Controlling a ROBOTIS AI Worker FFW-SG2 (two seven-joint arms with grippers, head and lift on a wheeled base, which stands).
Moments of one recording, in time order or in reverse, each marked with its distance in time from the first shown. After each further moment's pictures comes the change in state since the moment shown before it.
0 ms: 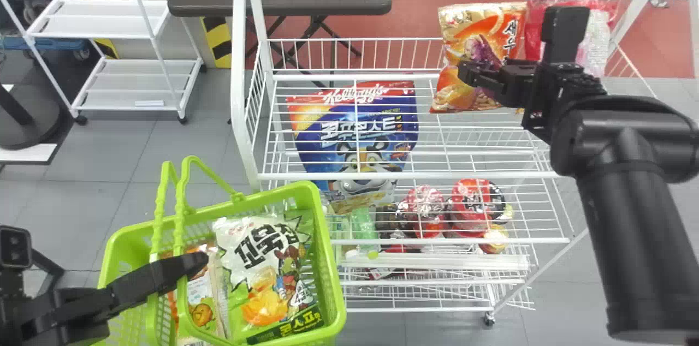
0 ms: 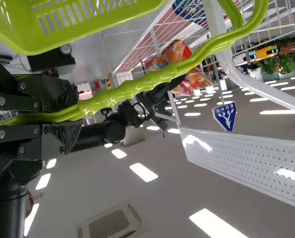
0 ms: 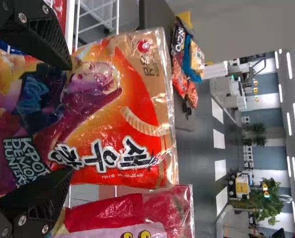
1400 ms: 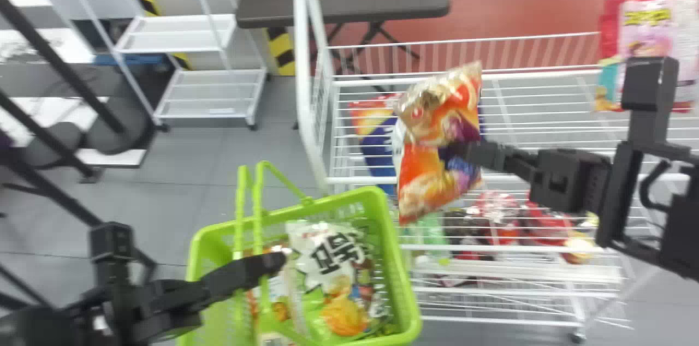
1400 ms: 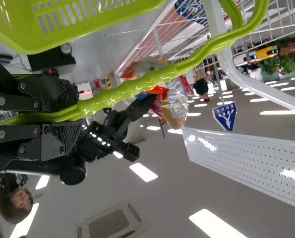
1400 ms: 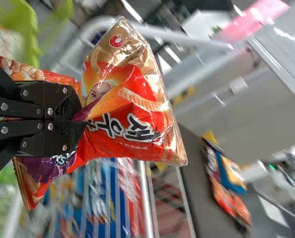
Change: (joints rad) left arm 0.000 0.003 0.000 0.001 0.005 0.003 0.000; right arm 0.505 -0.003 0.059 -0.943 -0.550 0.745 0.156
